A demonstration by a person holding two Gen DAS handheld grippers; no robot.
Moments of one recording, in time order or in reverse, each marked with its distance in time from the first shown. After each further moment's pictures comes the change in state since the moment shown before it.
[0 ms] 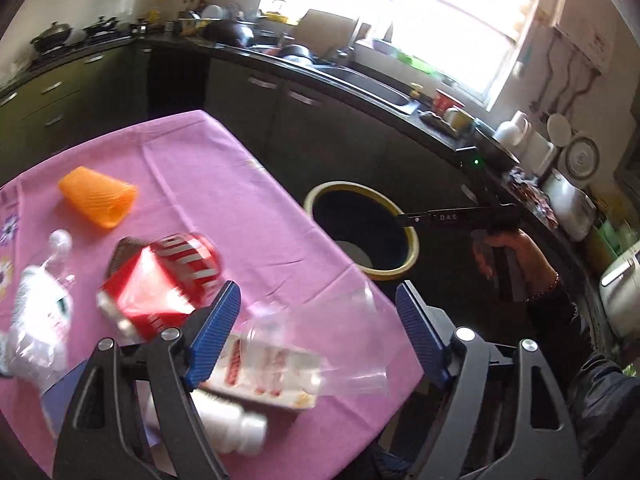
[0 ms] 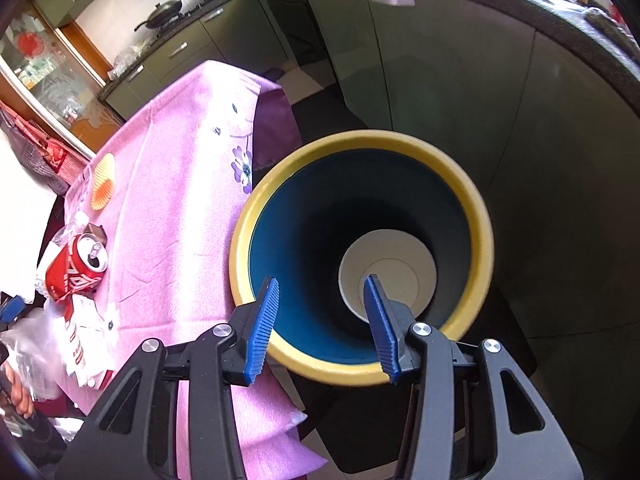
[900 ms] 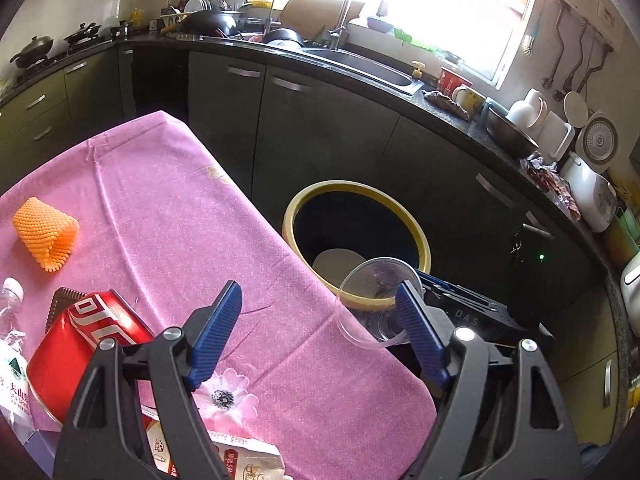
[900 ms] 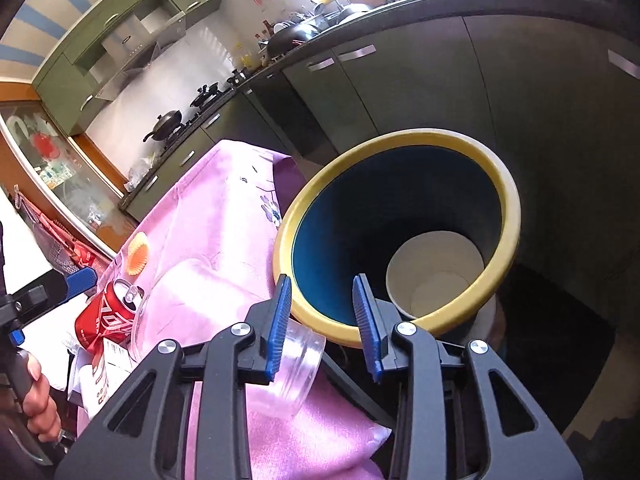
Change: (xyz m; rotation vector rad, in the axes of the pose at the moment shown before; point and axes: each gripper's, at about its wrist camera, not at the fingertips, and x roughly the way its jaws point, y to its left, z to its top) left arm 0.079 -0.020 0.027 0.033 0.048 0.055; right arm 0.016 0.016 -0.082 0.237 -0.337 0.106
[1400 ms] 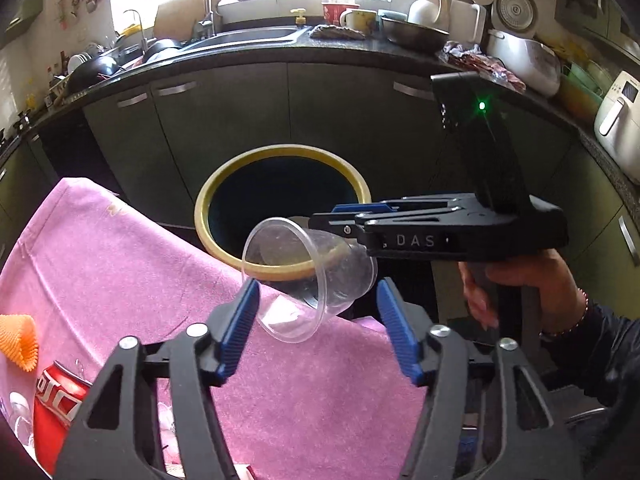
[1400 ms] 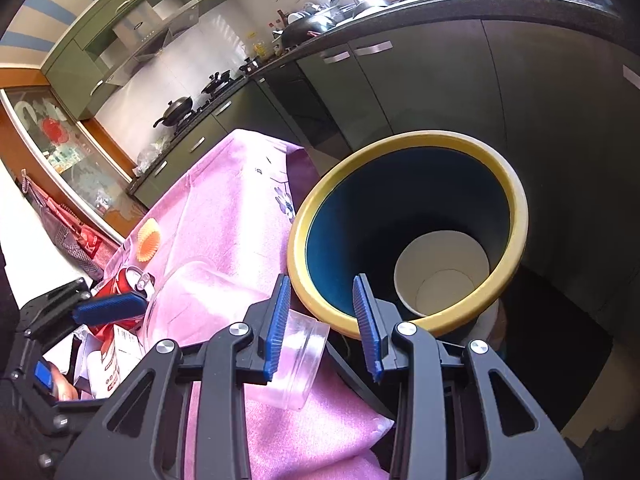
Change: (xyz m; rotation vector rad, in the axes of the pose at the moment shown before) left arm 0.037 -0.064 -0.026 0.445 0.122 -0.107; right arm -0.003 0.001 0.004 -0.047 0.050 0.036
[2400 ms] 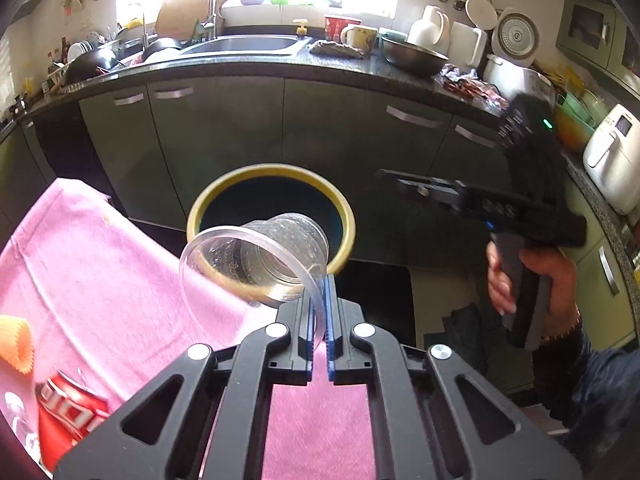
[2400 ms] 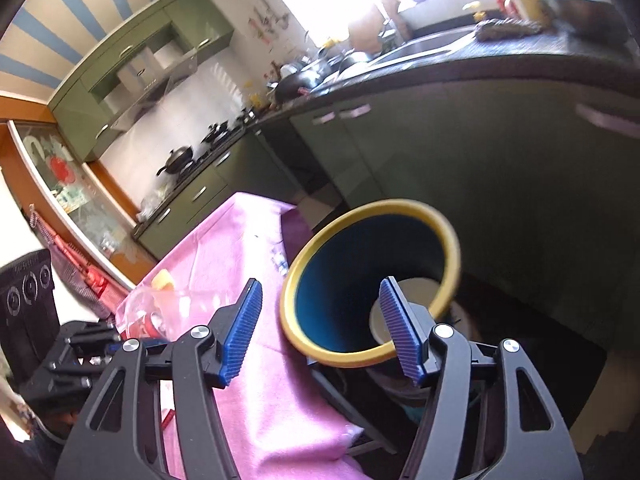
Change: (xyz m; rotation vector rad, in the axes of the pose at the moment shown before) left arm -0.019 0.001 0.033 -0.068 -0.034 -0.041; right arm -0.099 -0.030 0.008 0.048 -0.217 -0.027
